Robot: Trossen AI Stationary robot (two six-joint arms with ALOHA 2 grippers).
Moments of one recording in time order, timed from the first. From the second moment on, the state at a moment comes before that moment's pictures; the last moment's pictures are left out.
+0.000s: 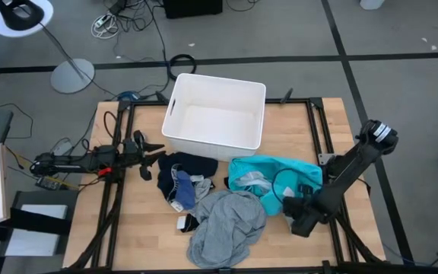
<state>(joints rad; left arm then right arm) -0.04 0.01 0.01 0.08 -0.33 -0.03 0.84 1.48 0.83 -0.84 0.15 1.09</state>
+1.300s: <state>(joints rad) -0.04 0.01 0.01 0.08 -0.33 -0.03 0.48 1.35 1.60 -1.31 0.58 0.47</state>
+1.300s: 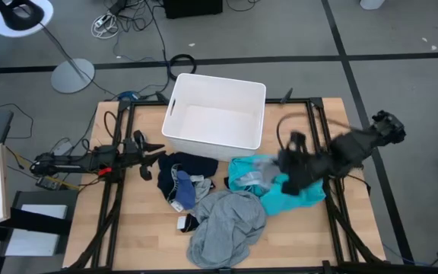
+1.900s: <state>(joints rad) -0.04 0.01 0.01 0.08 -0.33 -0.03 -0.24 1.53 1.74 -0.81 0.27 -0.16</state>
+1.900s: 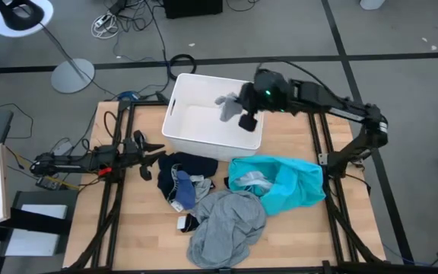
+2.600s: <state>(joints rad) -0.04 0.03 0.08 0.08 -0.28 -0.12 -0.36 1.59 1.74 -0.82 0.29 -0.16</state>
